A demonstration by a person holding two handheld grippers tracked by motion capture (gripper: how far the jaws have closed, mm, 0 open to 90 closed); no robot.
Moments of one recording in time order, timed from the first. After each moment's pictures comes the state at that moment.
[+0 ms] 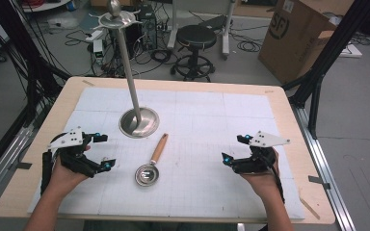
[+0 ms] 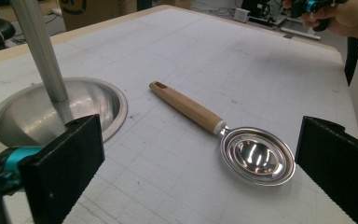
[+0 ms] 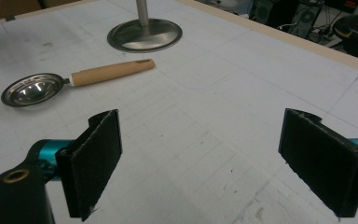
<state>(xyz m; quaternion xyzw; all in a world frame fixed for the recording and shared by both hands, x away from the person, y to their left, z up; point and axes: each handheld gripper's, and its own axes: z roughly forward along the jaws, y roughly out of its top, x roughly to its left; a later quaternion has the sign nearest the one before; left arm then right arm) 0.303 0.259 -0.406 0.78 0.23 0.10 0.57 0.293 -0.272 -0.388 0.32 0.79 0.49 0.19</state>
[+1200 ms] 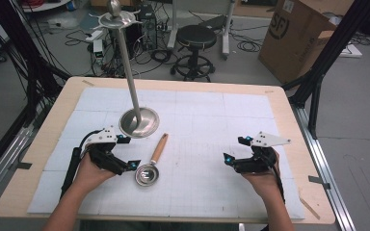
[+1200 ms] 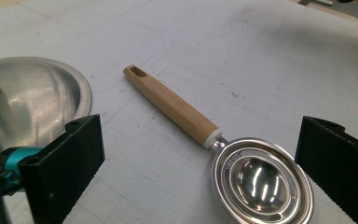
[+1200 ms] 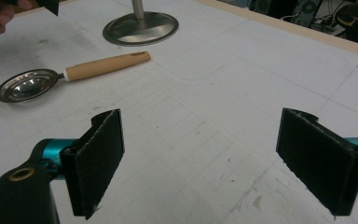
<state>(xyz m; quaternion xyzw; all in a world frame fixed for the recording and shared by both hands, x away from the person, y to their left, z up) 0.321 0.189 -0.414 0.82 0.25 0.07 0.50 0.297 -0.278 -0.396 0.33 0.79 0.49 0.18</state>
